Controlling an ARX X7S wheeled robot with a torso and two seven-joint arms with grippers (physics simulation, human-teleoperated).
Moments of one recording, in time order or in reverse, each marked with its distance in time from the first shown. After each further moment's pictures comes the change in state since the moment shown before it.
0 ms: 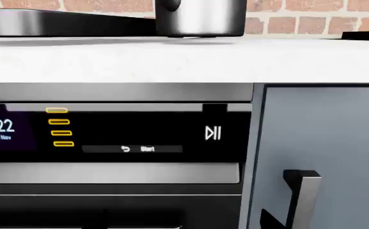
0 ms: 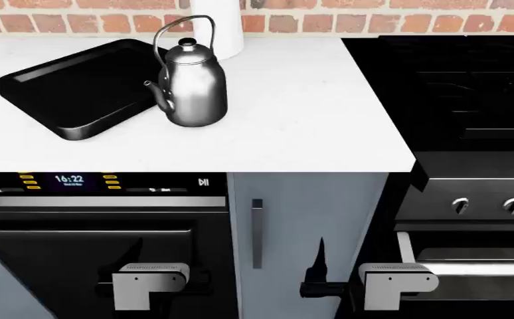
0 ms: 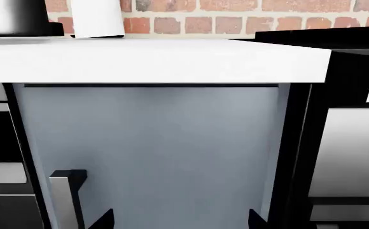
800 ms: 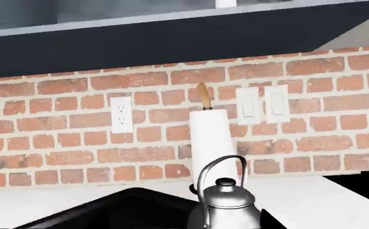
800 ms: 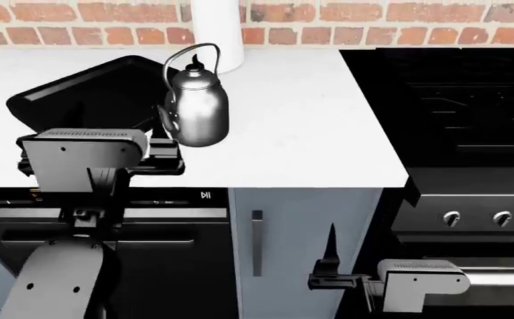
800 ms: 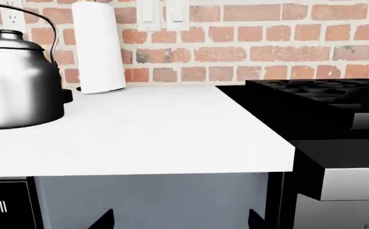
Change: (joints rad) left arm -0.440 -0.130 0.034 0.574 -0.060 -0.656 -0.097; right arm -0.055 0.085 -0.060 -0.241 0.087 0.071 0.092
